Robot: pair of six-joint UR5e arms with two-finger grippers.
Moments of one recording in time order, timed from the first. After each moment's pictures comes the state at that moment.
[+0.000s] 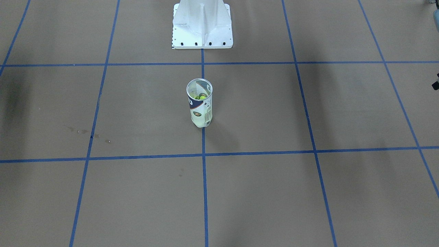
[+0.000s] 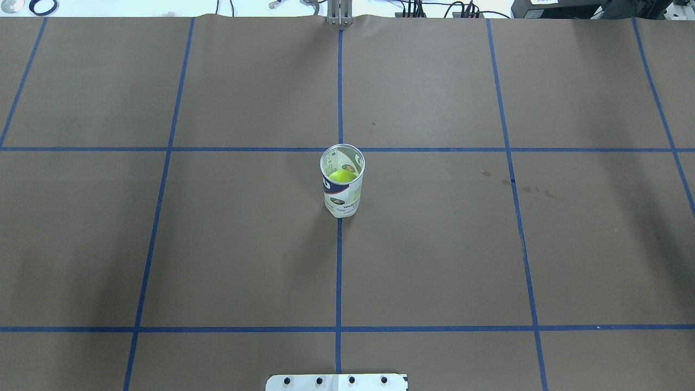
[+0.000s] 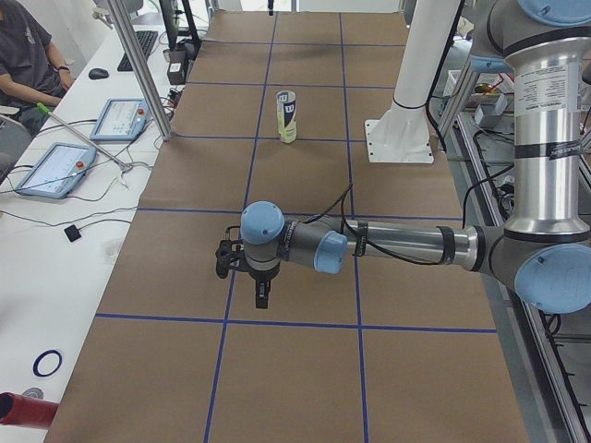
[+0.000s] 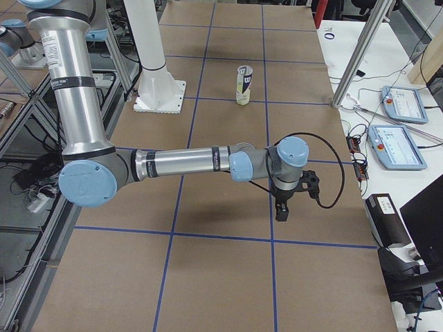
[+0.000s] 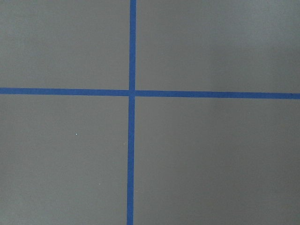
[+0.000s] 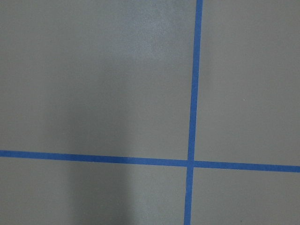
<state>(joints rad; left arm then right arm) -1.48 -1.47 -1.71 -1.76 -2.39 -0.26 1.47 -1.41 1.53 -1.52 2.30 0.14</state>
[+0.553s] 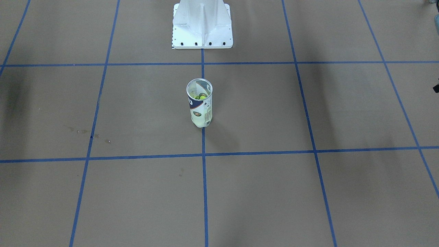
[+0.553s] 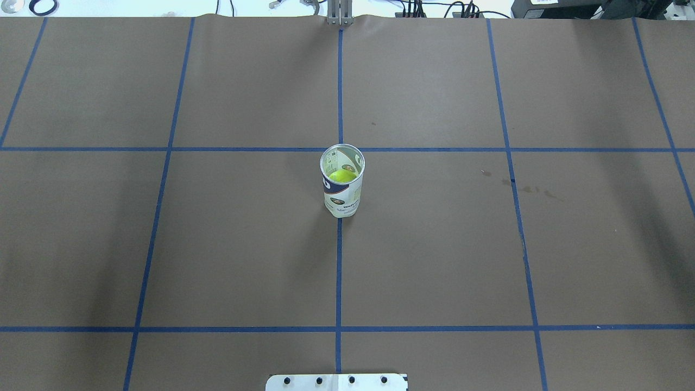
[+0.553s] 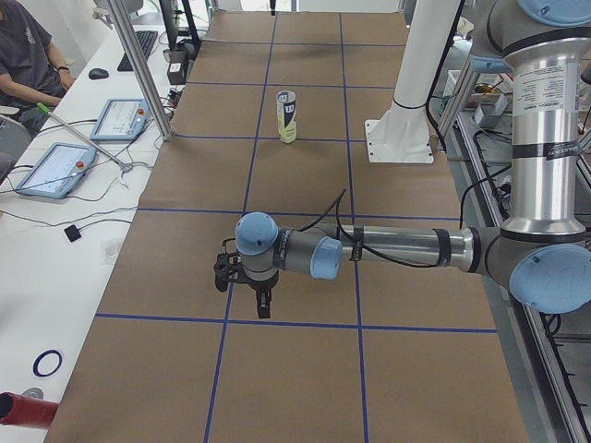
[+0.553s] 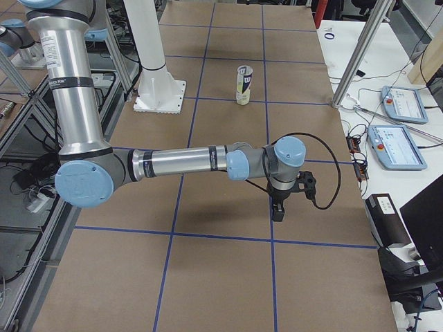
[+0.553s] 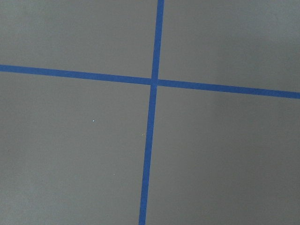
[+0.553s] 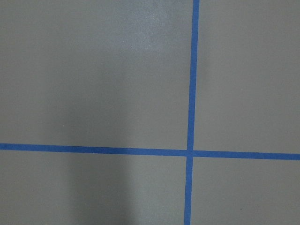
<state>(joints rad) -1.48 -1.49 -1.67 -1.71 -2.38 -0.26 1.47 -1.42 1.55 -1.56 2.30 0.14</state>
